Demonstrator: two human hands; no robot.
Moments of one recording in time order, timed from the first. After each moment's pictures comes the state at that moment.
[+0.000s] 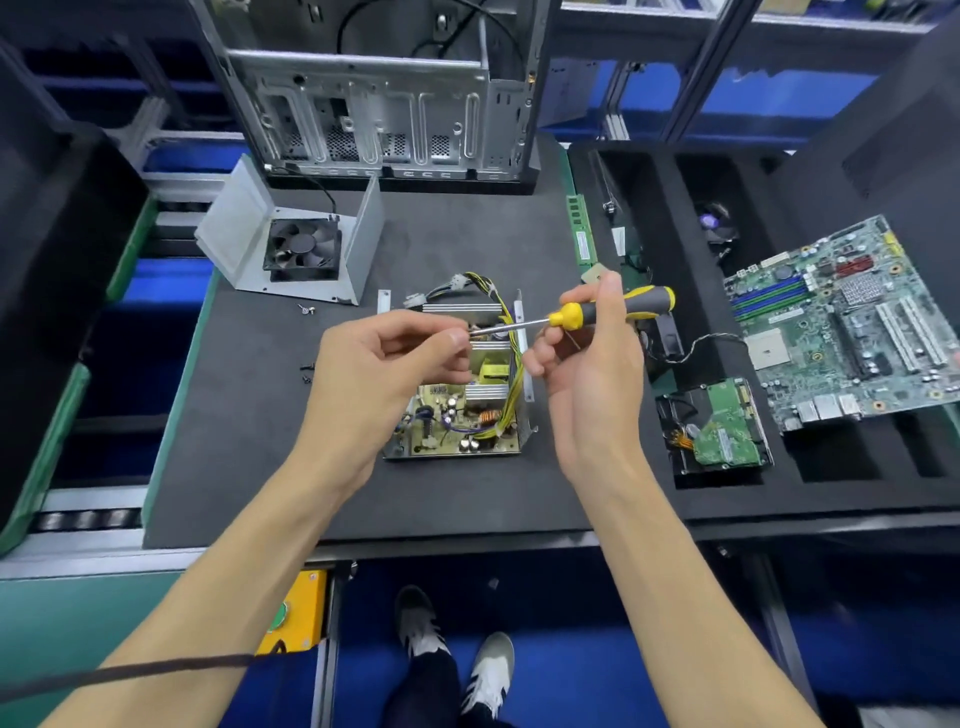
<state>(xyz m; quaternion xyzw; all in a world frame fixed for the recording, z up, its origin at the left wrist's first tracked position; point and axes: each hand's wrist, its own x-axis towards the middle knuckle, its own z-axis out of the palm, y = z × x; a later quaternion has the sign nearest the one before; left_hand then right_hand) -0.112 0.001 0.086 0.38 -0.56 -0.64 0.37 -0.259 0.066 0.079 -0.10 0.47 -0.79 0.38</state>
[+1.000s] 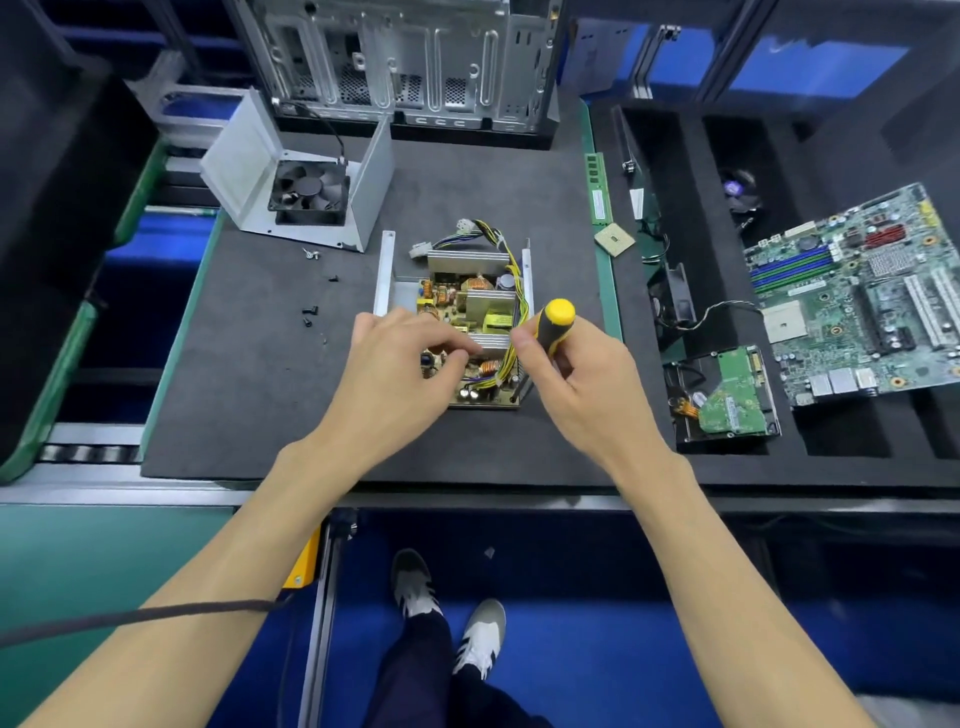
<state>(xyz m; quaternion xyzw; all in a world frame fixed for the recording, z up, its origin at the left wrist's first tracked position) -0.105 0.024 0.045 0.40 -0.85 -0.28 0.20 -0.276 0.113 0.033 -0.54 0.73 -0.39 0.16</state>
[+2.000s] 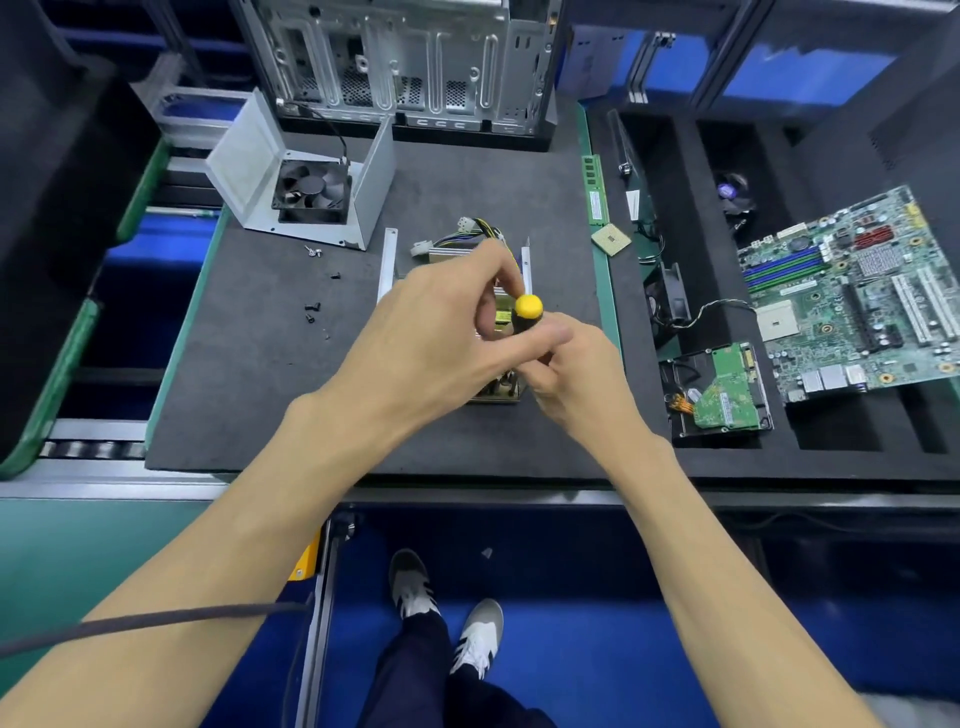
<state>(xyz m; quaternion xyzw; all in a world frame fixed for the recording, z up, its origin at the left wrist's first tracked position) -0.127 0.033 0.098 0.33 -0.85 -0.32 0.25 -0.274 0.102 0.030 -0.57 0.72 -0.36 0.17</state>
